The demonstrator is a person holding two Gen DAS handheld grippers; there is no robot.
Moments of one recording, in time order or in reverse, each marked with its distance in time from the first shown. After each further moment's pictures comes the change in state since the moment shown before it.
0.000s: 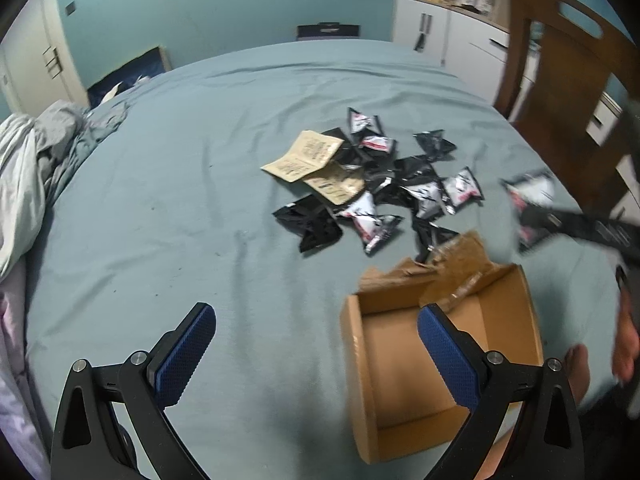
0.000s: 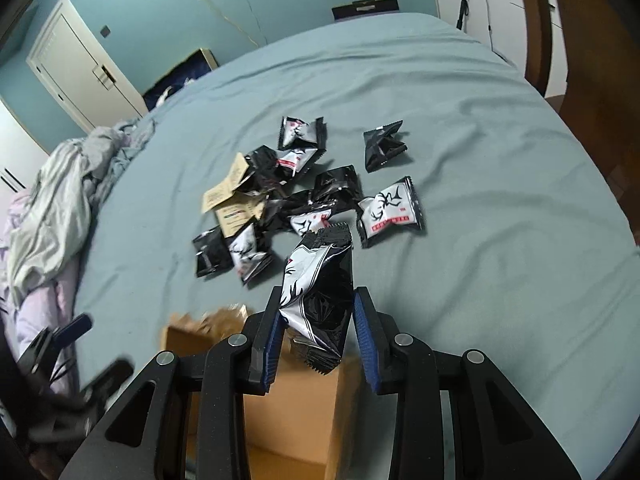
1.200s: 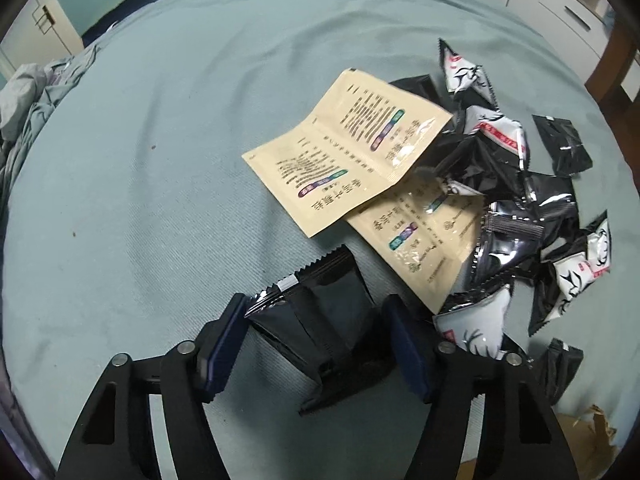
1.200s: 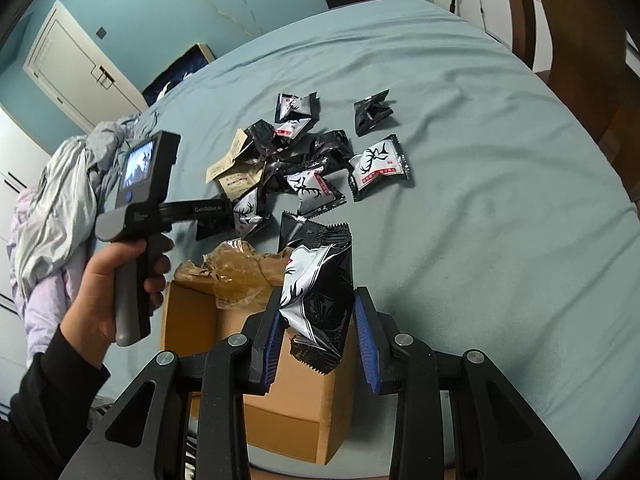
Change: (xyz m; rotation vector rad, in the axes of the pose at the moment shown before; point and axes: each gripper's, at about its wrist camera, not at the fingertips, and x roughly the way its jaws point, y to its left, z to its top) left arm 0.181 0.009 0.086 -0.066 0.254 0.082; right arm -0.020 -0.007 -0.028 0.032 0.046 0.009
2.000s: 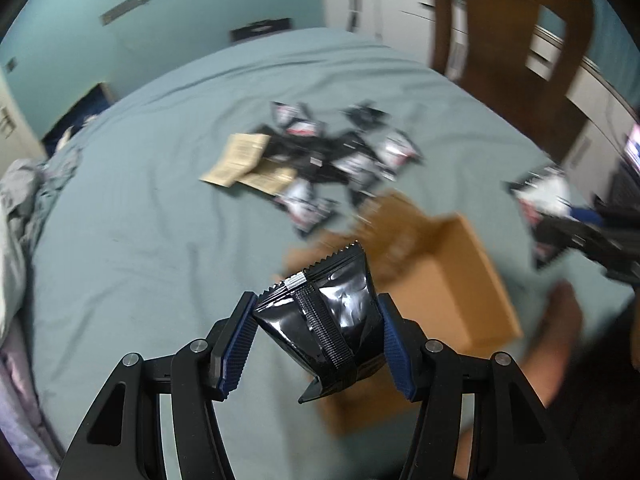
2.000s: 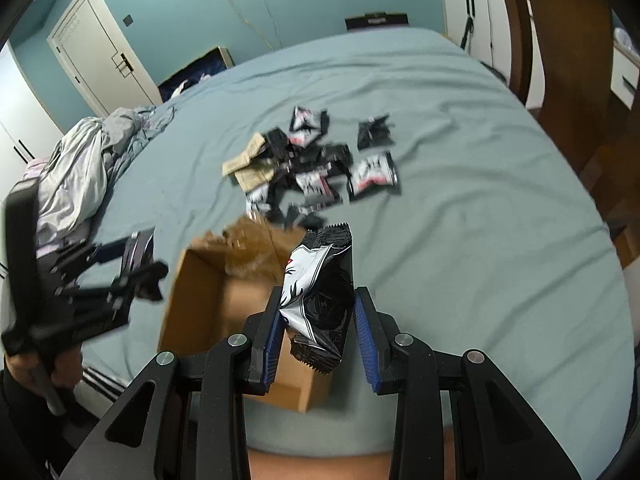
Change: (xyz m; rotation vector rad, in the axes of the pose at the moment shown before) left arm -0.175 -0.044 -0.162 0.336 -0.243 -0.132; right arm -0.051 -0.001 -0.043 -0.099 -0.059 -0.024
